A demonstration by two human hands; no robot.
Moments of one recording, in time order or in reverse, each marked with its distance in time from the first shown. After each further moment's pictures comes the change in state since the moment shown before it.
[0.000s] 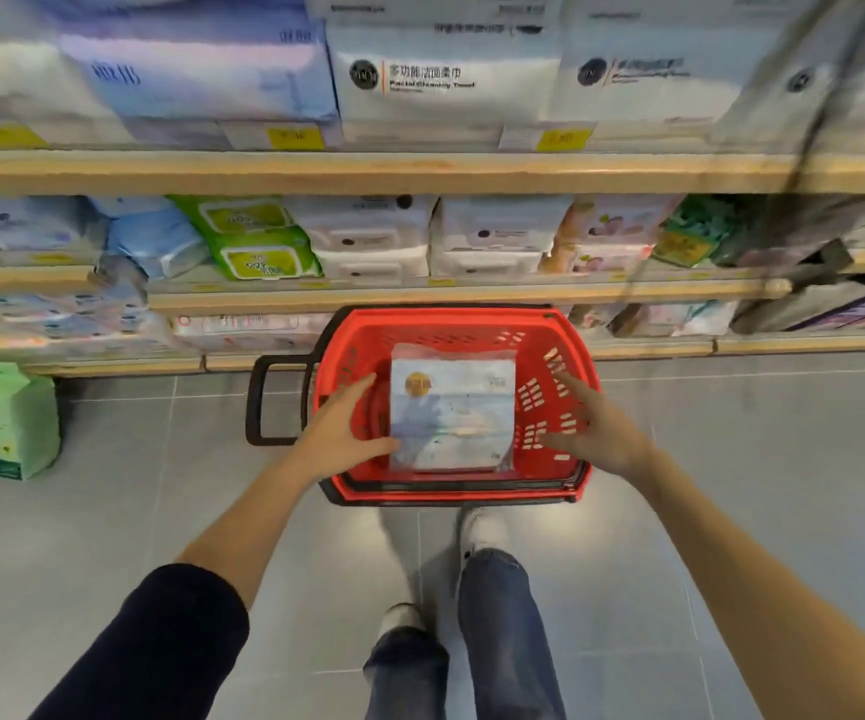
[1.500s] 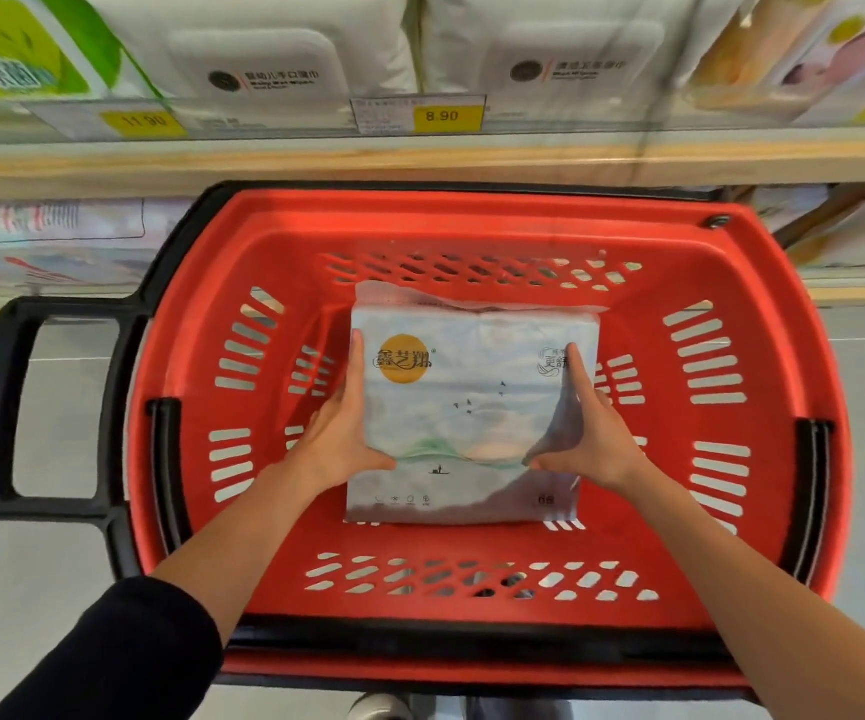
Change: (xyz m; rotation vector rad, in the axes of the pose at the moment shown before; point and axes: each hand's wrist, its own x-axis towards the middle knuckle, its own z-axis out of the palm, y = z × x) left_hand 0.224 -0.194 0.165 0.207 -0.032 -0.102; right_hand 0.261 0.232 0.170 -0.036 -0.026 -0.099
